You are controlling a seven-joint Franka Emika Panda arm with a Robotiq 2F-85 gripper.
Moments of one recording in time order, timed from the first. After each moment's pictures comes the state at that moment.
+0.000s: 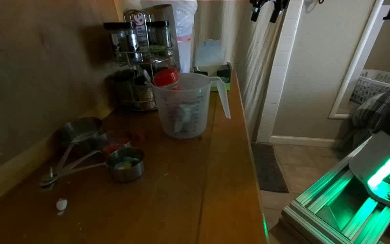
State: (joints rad) arm -0.05 -0.44 -0.19 -2.54 0.00 2.35 -0.15
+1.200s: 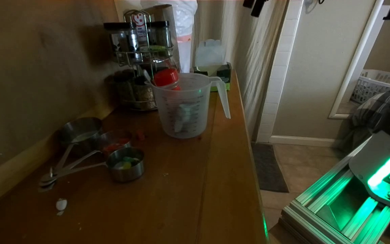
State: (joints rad) arm 0.22 -0.77 -0.12 -2.71 0.18 2.12 -0.44
